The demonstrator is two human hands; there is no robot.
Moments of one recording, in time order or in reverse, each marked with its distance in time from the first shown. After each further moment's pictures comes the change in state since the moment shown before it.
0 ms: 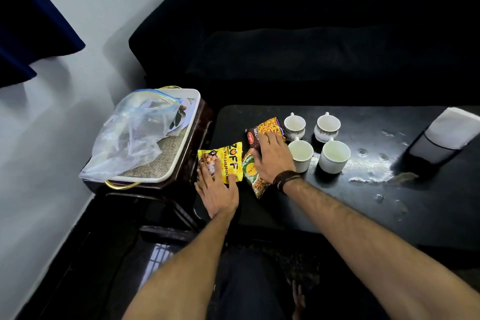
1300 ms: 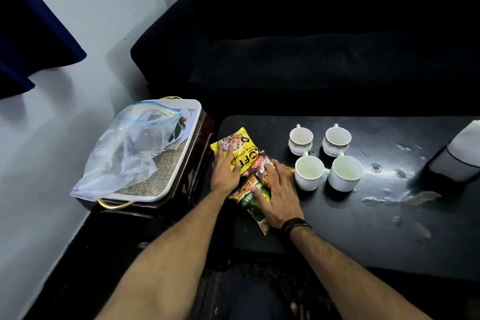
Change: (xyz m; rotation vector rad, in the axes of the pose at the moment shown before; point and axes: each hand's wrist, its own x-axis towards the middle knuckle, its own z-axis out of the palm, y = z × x) left_hand 0.100 0.039 0.003 -0.120 -0.287 0.198; right_hand -0.045 0.019 0.053 0.323 -0.033 0.108
